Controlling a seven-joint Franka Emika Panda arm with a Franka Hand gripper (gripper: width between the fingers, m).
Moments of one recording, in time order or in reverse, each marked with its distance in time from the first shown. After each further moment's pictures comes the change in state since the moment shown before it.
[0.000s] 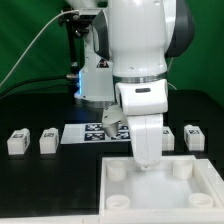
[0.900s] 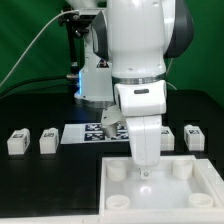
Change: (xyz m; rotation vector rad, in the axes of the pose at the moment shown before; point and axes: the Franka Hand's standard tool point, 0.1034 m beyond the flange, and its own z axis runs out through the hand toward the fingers) arm -0.001 0.000 0.001 0.002 0.000 0.003
